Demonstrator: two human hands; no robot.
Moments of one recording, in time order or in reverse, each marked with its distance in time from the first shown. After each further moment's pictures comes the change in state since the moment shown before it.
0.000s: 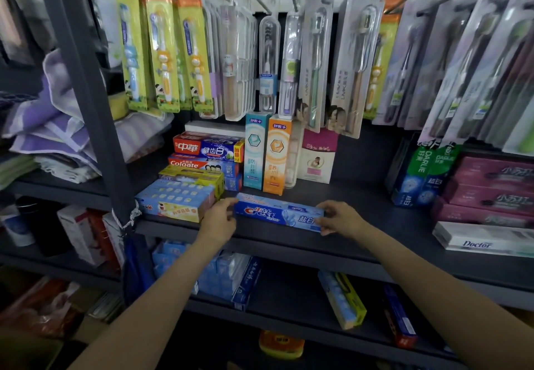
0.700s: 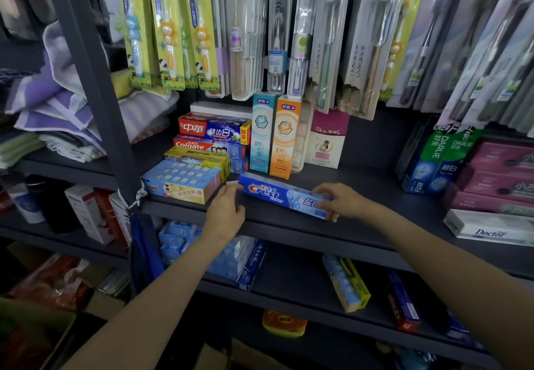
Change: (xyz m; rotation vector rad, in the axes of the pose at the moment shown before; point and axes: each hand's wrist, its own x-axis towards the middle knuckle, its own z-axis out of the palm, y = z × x) left_hand -0.014 -0.010 0.010 0.143 0.130 0.098; right_hand 0.002 -0.019 0.003 -0.275 -0.149 -0.103
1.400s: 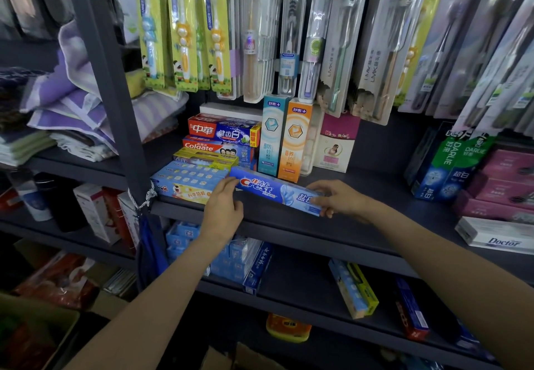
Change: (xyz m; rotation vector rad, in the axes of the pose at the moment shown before) left_hand 0.003 -0.010 -0.018 0.013 0.098 0.062; right_hand 0.008 -0.024 0.006 0.182 -0.052 -0.056
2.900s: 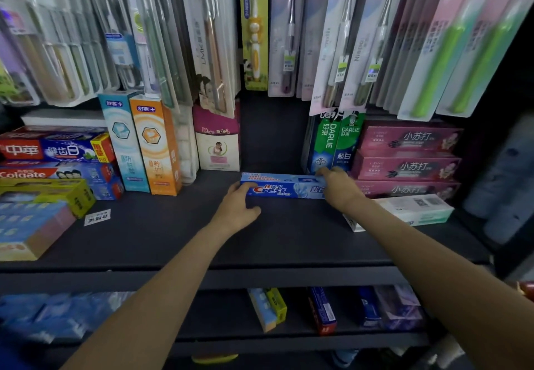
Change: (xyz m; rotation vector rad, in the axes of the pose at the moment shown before) left_hand 0.049 0.173 0.188 -0.096 -0.563 0.044; right_hand -0.040 0.163 -0.154 -0.643 0.463 0.302
